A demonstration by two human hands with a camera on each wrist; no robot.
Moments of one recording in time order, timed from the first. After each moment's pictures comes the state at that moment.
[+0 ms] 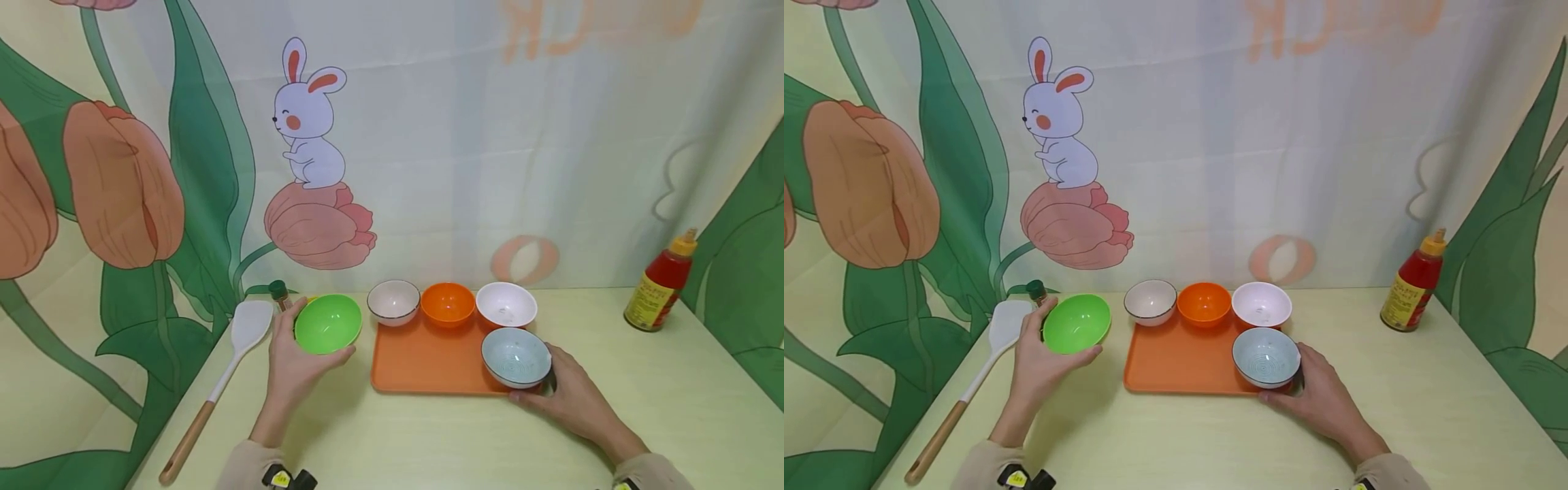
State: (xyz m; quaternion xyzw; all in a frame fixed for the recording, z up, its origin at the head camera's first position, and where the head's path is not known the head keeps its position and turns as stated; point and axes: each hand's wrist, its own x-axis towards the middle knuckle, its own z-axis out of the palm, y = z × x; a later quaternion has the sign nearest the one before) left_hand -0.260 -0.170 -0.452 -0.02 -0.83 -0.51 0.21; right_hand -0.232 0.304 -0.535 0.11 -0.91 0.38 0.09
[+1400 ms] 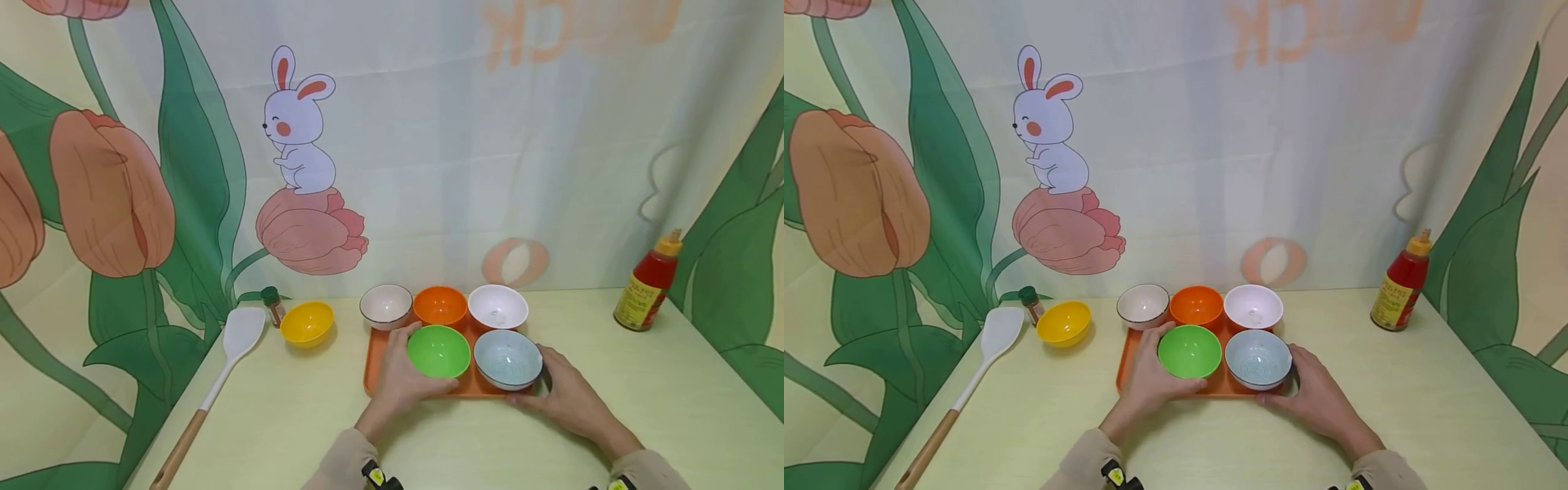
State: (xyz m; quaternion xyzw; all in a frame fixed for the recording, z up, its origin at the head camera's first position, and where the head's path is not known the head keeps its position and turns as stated) left_hand -0.275 -0.009 -0.508 -0.13 -0.84 -0.52 0.07; right_hand -0.232 0.309 -0.530 0.09 -0.92 0.37 0.06
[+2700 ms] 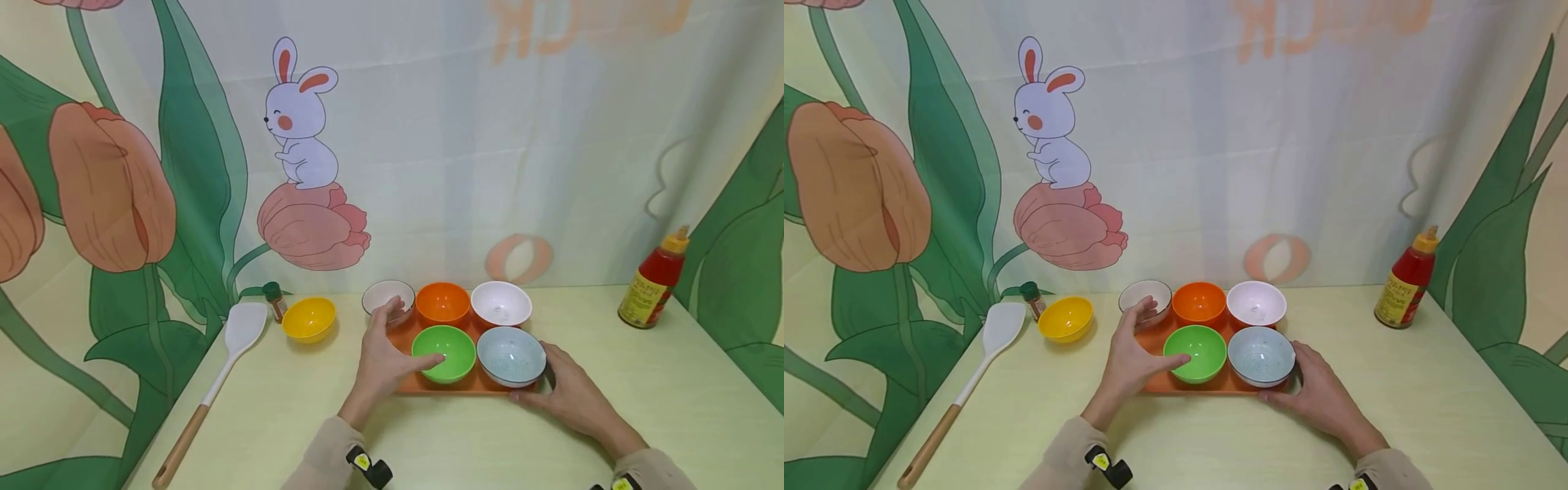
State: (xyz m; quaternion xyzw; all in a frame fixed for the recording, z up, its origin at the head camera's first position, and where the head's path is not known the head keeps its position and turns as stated) left_hand -0.280 -0.036 -0.478 -0.14 -0.80 -0.57 0.11; right_hand -0.233 0.309 -0.528 0.08 -0.93 0.37 0.04
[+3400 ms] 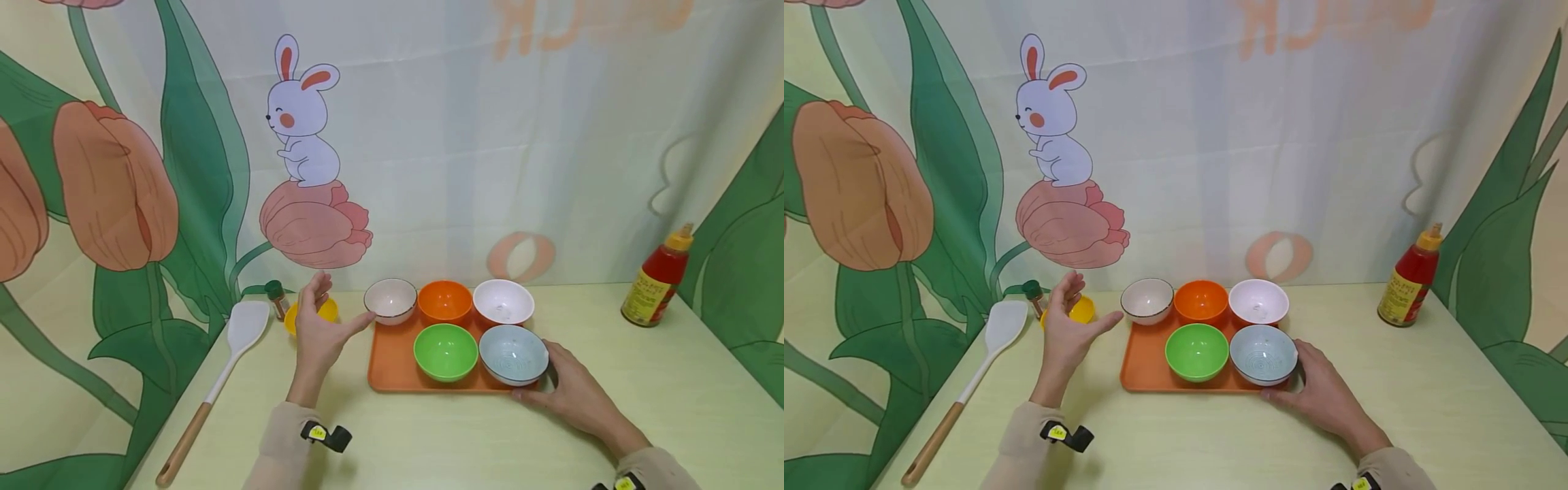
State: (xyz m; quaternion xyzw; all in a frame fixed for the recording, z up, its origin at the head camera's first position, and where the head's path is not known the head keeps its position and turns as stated) left_hand -0.306 -0.126 -0.450 -0.05 -0.79 -0.57 0.22; right_hand -0.232 0.308 -0.528 0.09 -0.93 0.37 0.05
